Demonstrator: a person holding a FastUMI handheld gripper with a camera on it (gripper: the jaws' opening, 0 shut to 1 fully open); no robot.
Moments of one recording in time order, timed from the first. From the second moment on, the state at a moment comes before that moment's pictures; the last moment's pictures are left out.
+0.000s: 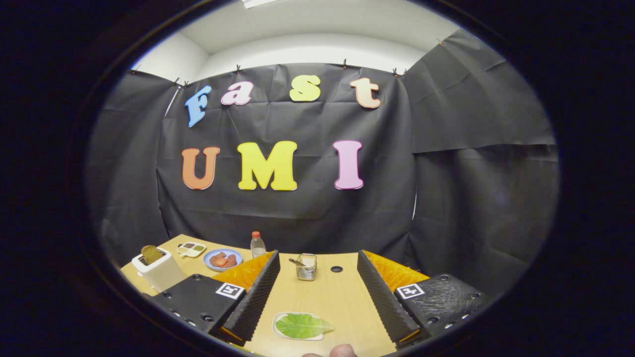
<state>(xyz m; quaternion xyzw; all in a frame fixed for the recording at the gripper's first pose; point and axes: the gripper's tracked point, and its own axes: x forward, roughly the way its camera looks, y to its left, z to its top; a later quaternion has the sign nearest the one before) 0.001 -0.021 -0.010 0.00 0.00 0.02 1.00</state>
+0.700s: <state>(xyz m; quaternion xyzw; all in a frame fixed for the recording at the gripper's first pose) 0.024 -0.041 -0.115 -0.01 0.09 0.03 1.00</state>
